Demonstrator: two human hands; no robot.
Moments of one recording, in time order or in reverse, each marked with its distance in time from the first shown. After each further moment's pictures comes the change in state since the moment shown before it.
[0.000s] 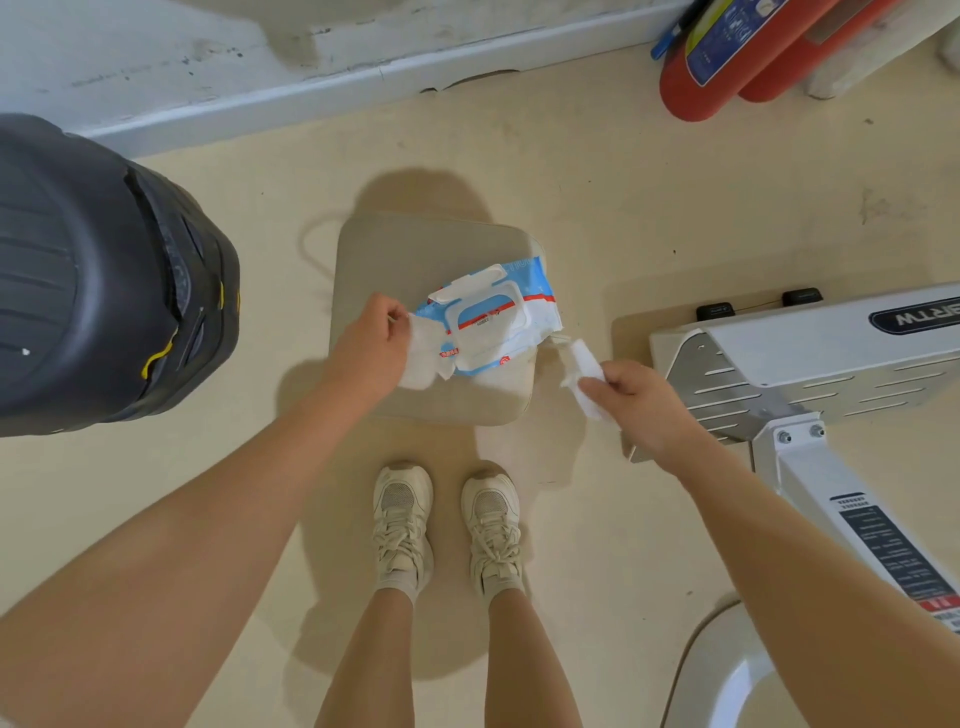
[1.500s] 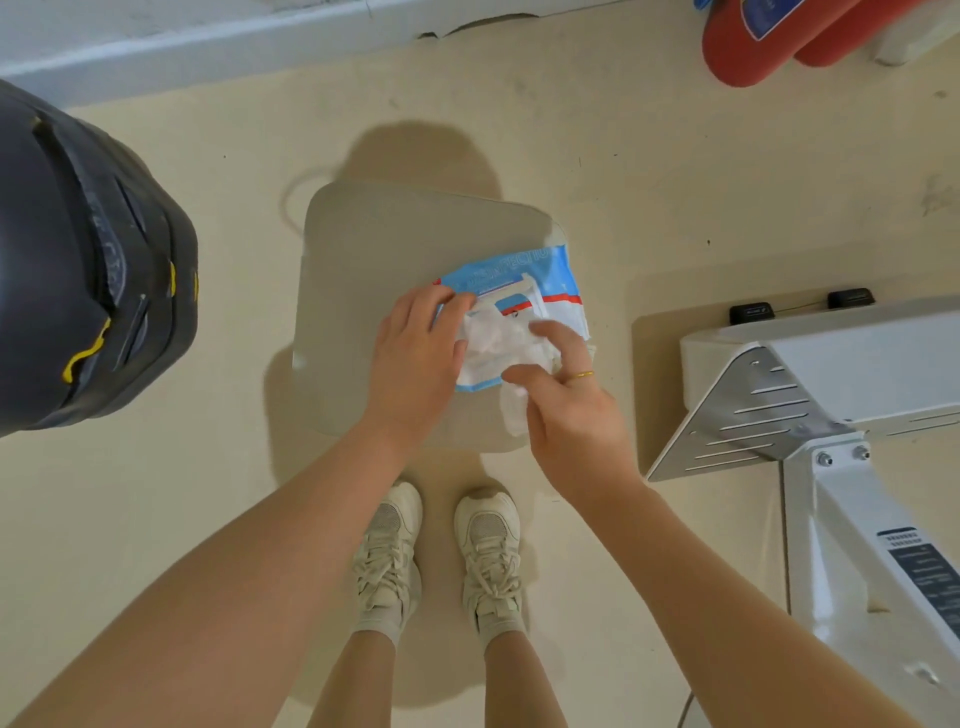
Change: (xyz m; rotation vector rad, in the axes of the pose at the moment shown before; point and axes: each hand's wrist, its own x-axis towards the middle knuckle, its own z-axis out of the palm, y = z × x) left_hand 0.065 -0.051 0.094 0.353 0.314 0.661; right_hand 0.041 -0.018 0.074 -0.347 0.199 -0.519
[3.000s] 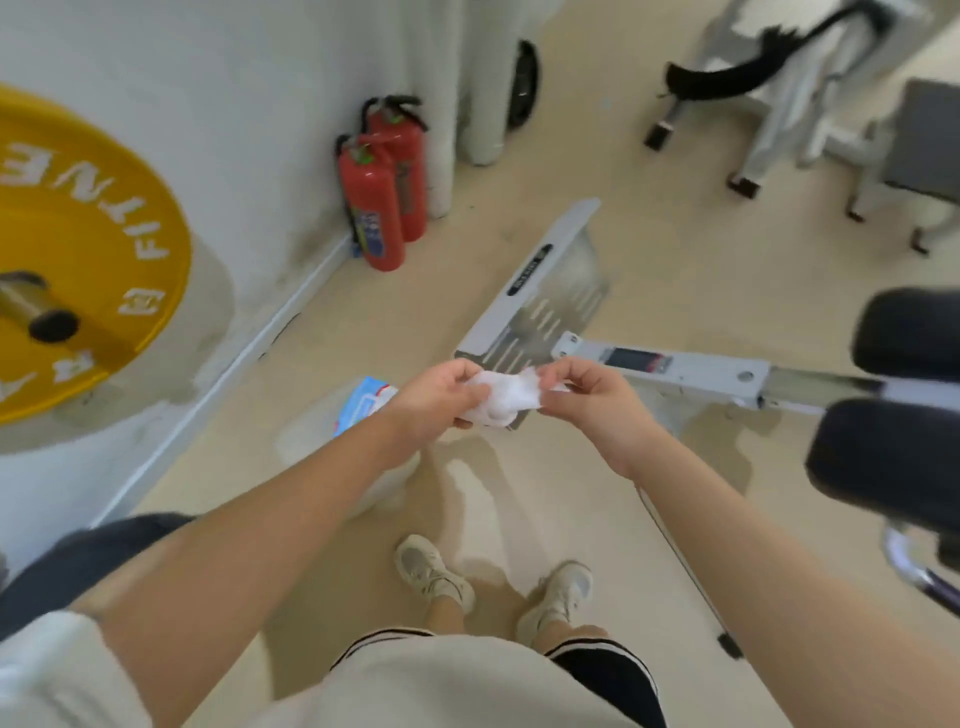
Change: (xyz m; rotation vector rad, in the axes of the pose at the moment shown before) left_hand -0.086 0.364 -0.403 -0.679 -1.118 0.096; right_hand -0.344 -0.220 -0.338 1.177 0.682 0.680
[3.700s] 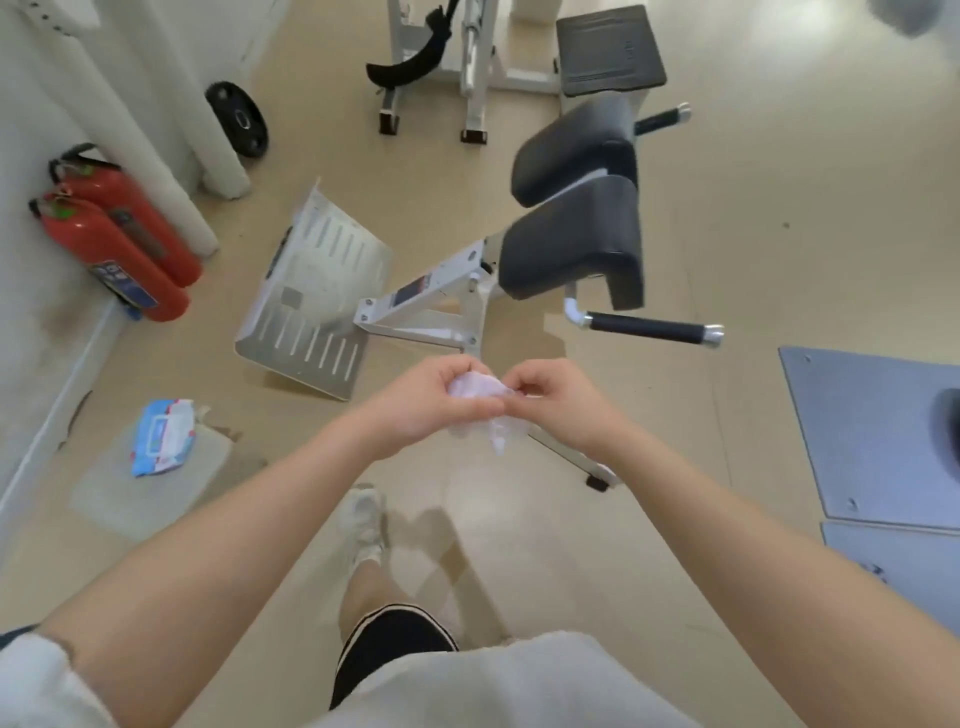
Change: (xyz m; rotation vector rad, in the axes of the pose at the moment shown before) left_hand -0.143 -0.021 0.413 0.374 -0.439 0.191; right_hand -0.369 0.171 -0.216 -0.288 0.312 -0.104
